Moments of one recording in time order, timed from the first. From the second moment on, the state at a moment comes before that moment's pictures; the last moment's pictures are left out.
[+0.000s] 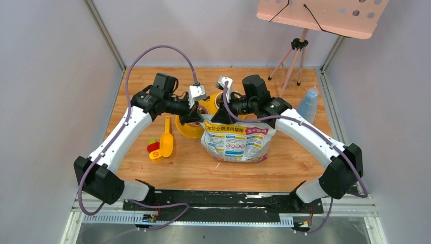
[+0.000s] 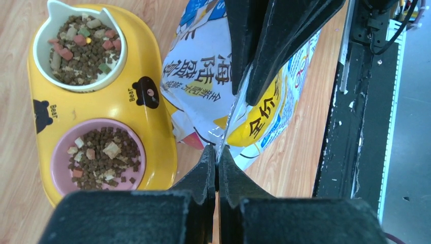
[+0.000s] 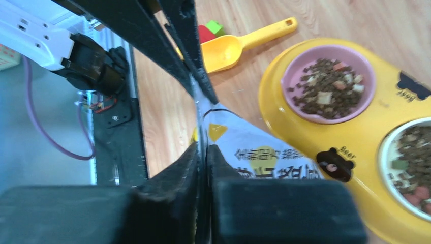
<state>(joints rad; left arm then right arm) -0.42 1.36 1.35 -0.83 0.80 0.56 0.66 1.48 1.33 -0.36 -0.70 -0.05</state>
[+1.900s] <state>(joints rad) -0.48 1.40 1.39 -0.79 0.90 0.60 0.54 1.20 1.41 -0.97 -0.51 -0.64</state>
